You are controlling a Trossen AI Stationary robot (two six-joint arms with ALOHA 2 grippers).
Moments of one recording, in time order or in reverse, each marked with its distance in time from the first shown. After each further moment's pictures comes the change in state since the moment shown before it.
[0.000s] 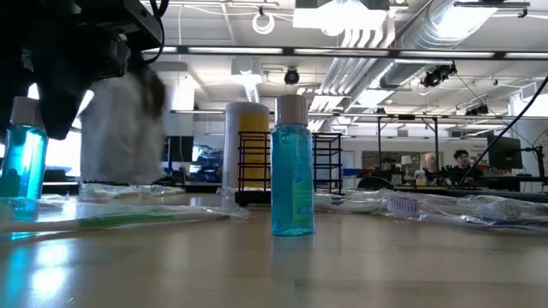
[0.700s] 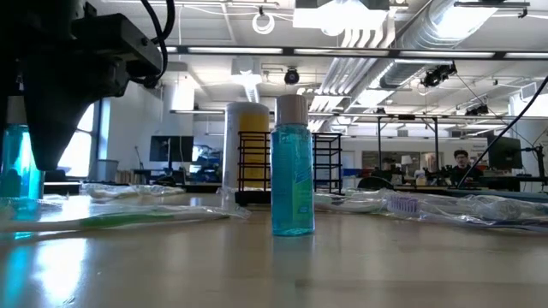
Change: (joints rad) left arm 0.000 0.079 0.001 0.036 0.029 0.004; right arm 0.000 0.000 0.000 -0.007 0.003 0.003
